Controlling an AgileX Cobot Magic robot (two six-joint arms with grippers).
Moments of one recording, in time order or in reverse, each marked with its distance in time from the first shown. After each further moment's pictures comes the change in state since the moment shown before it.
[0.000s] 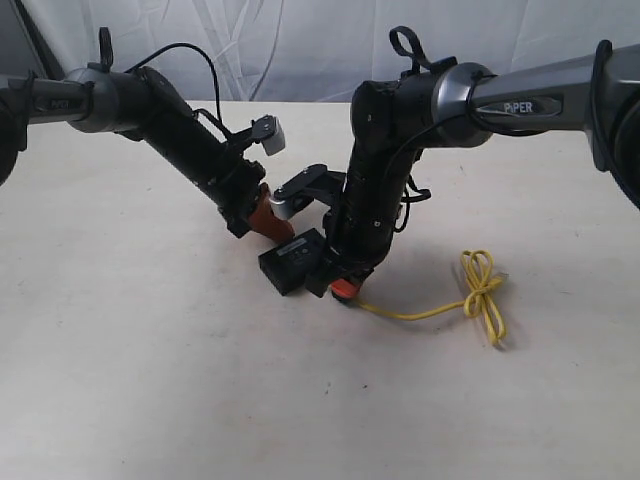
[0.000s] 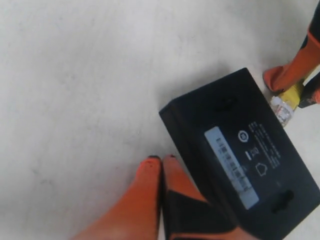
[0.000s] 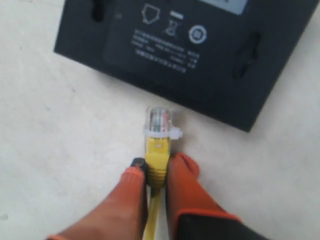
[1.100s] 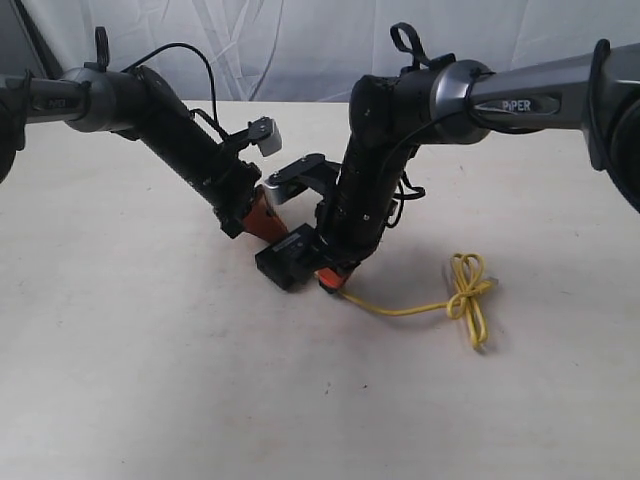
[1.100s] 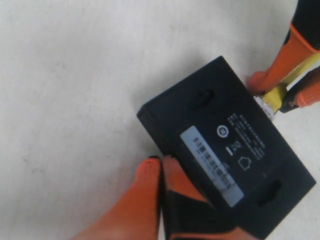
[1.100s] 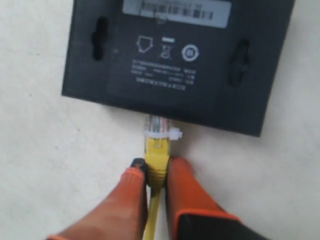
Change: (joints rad) left arm 0.007 -0.002 -0.003 0.010 0.047 0.002; right arm 0.000 0.013 -0.032 0.036 -0.047 0.063
